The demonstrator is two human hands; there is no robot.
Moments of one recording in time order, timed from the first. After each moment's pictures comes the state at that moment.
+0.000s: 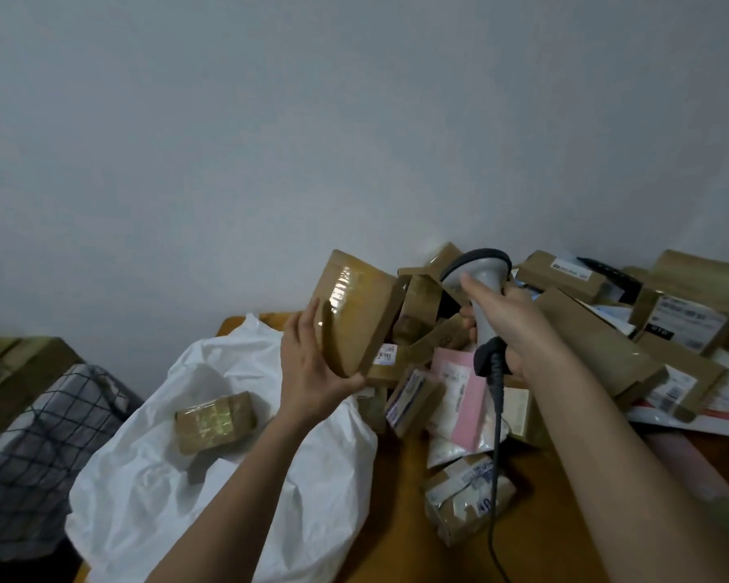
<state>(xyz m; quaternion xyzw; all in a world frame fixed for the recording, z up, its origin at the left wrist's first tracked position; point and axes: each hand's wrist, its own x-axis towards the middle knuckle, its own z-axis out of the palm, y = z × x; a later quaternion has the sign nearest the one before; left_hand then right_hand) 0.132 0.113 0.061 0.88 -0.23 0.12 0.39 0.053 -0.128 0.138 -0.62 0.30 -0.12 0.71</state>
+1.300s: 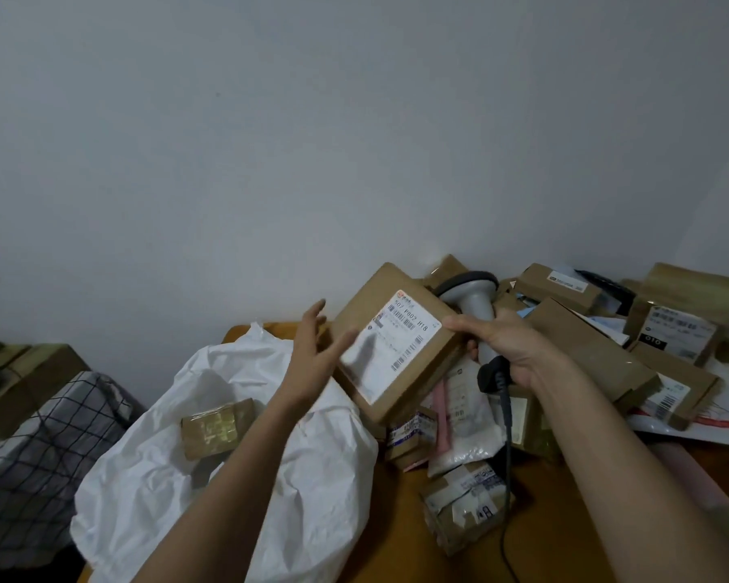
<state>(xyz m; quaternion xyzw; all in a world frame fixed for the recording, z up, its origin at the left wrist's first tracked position) 0.127 0.110 0.093 0.79 -0.16 -0.04 0.59 0.039 -0.136 0.130 -0.64 0.23 -0.03 0.73</state>
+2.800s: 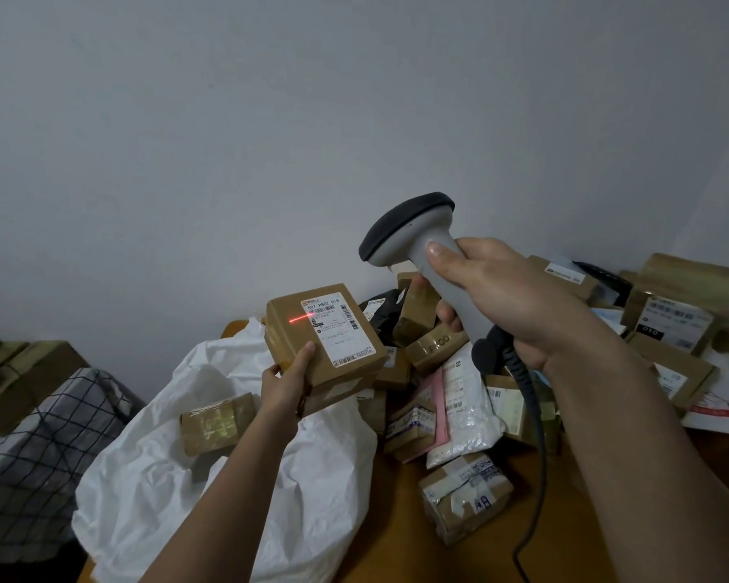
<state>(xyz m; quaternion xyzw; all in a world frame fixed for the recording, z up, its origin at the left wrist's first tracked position) 0.143 0.137 0.040 0.68 0.19 -0.14 0.70 -0.017 -0.071 0.243 -0.79 0.09 -0.08 0.60</state>
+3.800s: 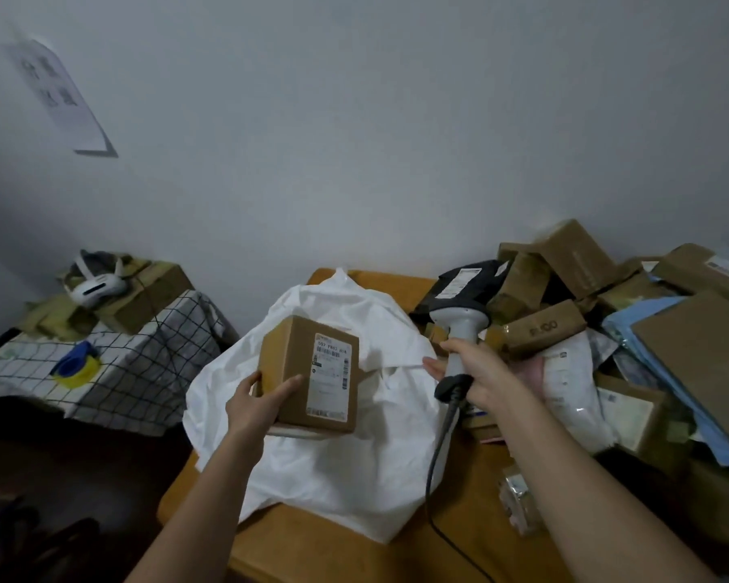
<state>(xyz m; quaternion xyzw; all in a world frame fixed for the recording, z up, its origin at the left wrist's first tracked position) 0.104 0.308 0.003 0.75 0.27 -0.02 0.61 0.116 0.009 0.025 -0.43 0.33 0.10 0.84</state>
